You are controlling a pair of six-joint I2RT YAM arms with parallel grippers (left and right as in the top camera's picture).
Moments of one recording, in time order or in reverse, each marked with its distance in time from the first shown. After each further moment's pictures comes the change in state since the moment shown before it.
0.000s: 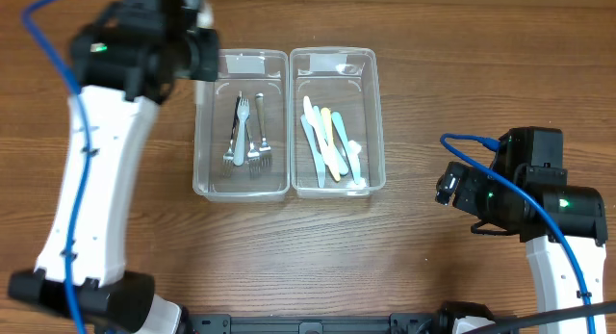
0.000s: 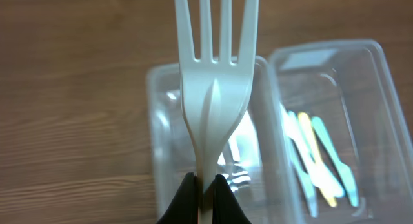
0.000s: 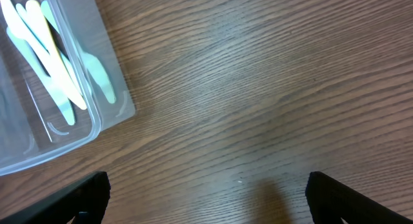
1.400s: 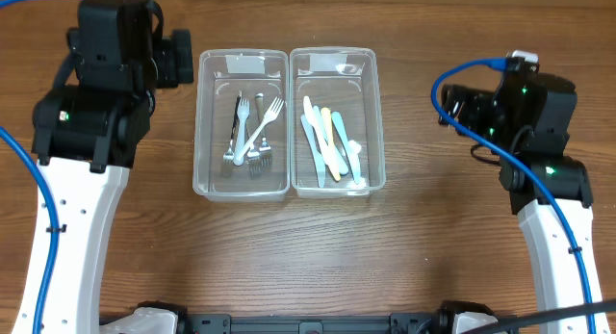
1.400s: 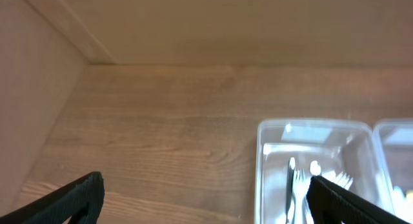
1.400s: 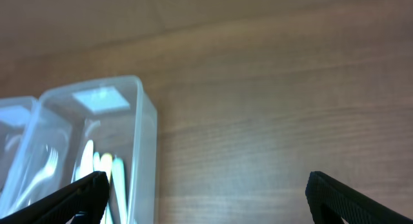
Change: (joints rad) left arm 0.066 -0.286 -0.256 0.261 -0.318 0.085; right arm 0.000 0.133 -0.001 0.705 -0.055 -0.162
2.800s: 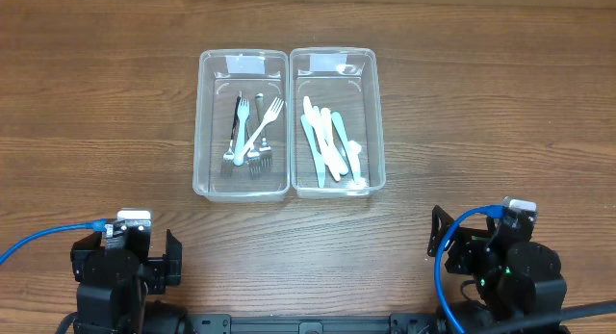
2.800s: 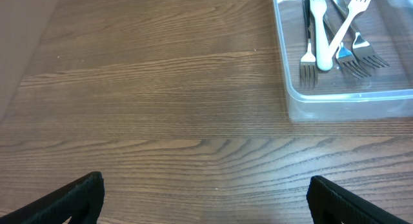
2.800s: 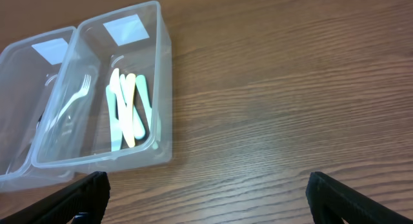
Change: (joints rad) left arm -0.019 -1.085 -0.925 -0.240 0.027 0.061; right arm 0.230 -0.882 -0.359 -0.459 0.193 0.188
